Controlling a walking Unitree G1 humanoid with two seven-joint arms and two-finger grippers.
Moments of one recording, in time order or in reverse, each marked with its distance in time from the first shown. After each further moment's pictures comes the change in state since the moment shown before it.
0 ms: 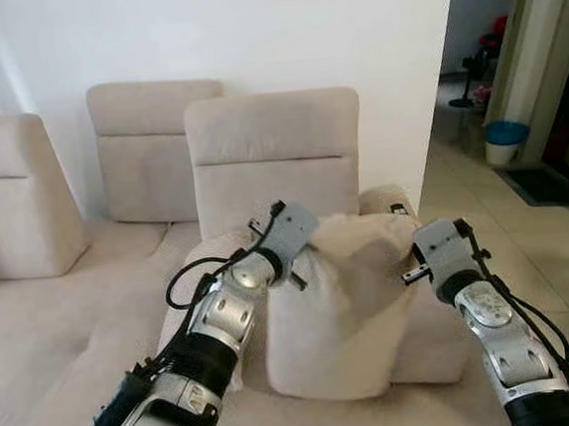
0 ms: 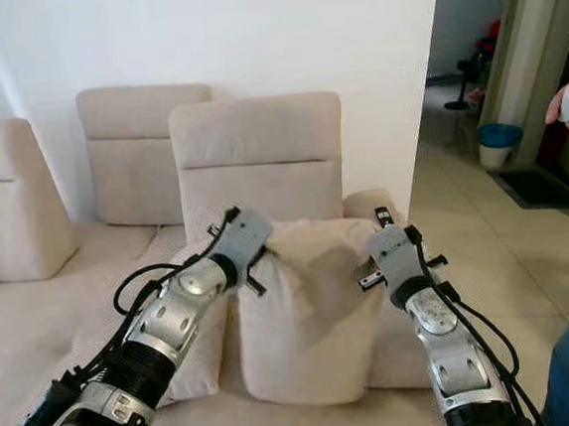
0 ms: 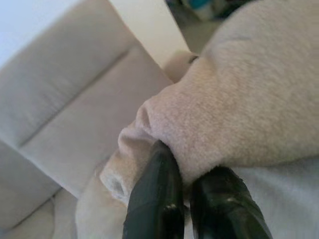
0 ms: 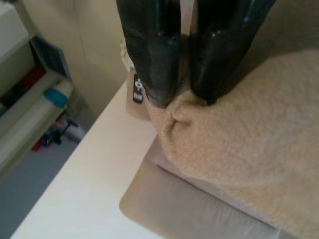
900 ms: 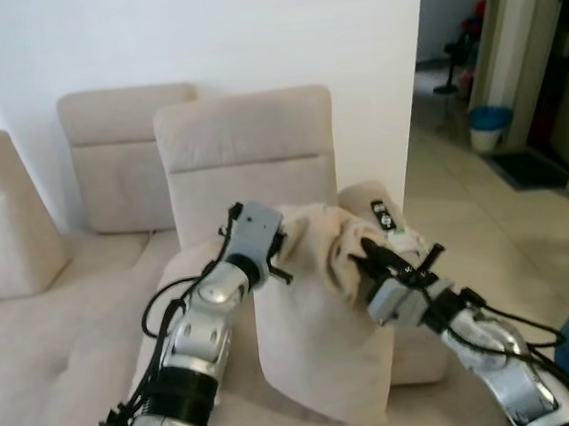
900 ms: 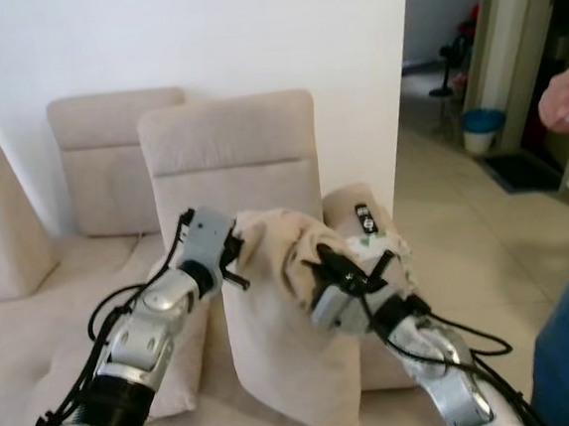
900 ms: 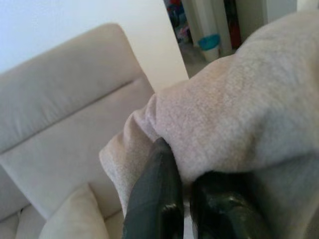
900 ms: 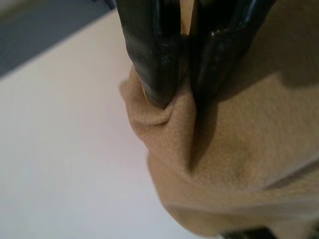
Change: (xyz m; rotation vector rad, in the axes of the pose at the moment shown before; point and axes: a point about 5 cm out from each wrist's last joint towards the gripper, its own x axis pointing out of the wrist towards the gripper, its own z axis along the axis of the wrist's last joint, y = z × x) left arm -0.027 0.017 -0.003 -0.224 -0.173 0.117; right arm -0.033 0.046 0.039 -0.482 -0.496 0.232
